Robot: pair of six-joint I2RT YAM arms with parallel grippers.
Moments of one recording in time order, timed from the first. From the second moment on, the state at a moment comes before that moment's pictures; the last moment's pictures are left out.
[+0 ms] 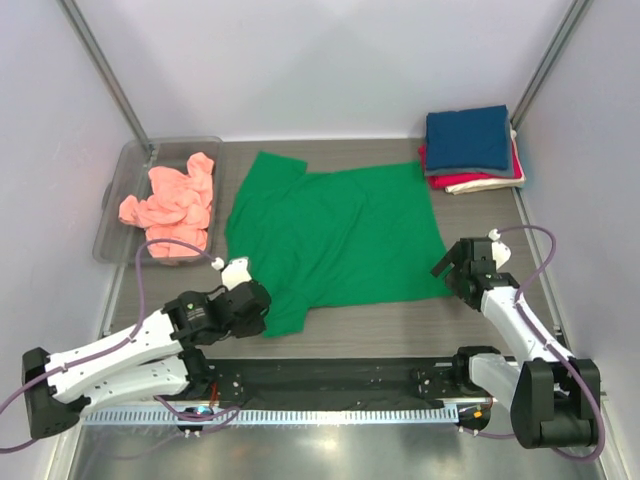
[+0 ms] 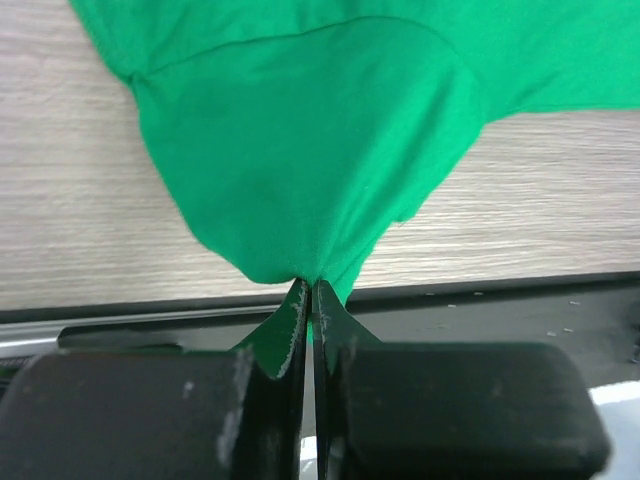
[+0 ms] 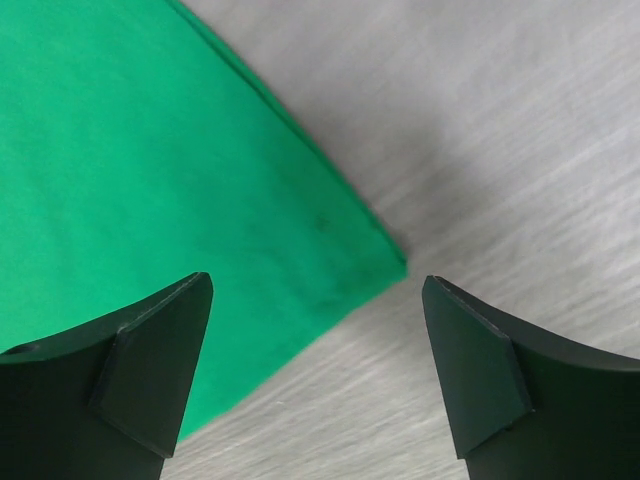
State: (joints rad) left arm -1.06 0.83 0.71 -0.96 -0.37 -1.12; right arm 0.01 1.00 0.49 -0.43 0.19 0.73
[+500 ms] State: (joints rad) left arm -1.06 0.87 0.65 -0.92 -0.35 -1.12; right arm 0.01 1.08 0.41 -0.29 0.19 0.78
